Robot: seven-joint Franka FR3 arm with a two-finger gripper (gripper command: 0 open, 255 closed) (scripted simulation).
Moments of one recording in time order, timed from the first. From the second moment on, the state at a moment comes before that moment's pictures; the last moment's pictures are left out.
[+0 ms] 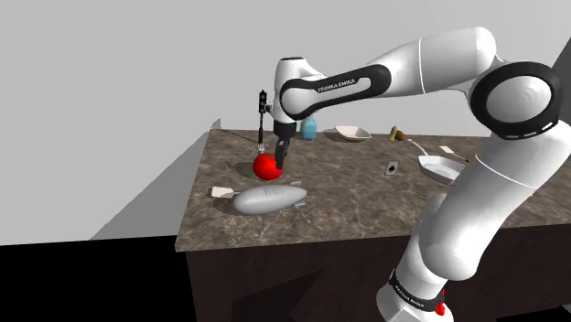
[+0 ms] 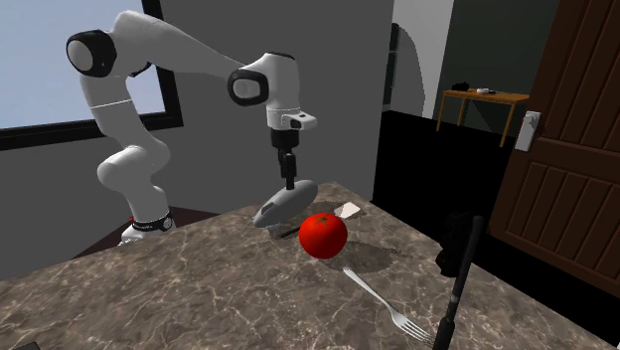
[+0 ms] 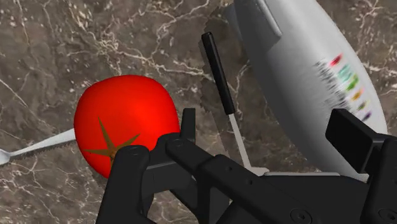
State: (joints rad) arm 0.13 -0.17 -0.08 -2.15 -0.07 2.01 -0.43
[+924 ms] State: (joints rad) arm 0.17 0.25 -0.04 -1.89 -0.04 2.09 -0.68
